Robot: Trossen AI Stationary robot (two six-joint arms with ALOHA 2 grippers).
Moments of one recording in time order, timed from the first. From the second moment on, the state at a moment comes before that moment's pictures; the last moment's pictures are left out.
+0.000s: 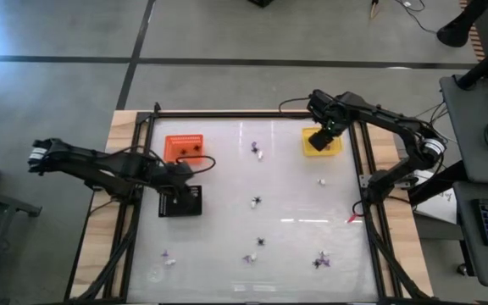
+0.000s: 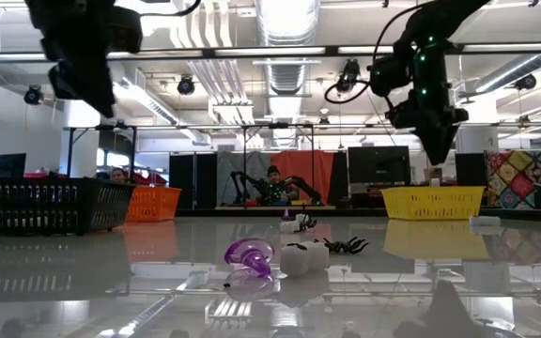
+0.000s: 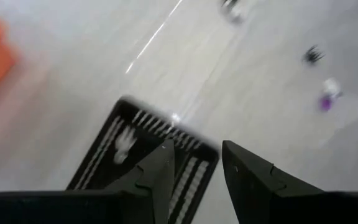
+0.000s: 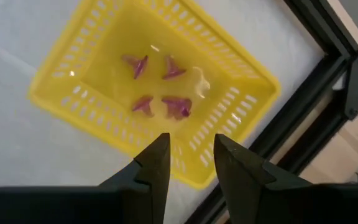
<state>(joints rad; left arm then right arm) -0.15 1.06 0.85 -0.81 -0.08 -0.73 -0.76 1.50 1.16 -1.17 0.17 0.12</state>
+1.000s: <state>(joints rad) -0.03 1.76 1.26 -0.57 -0.03 -0.74 -0.66 1.45 1.25 -1.26 0.18 0.36</state>
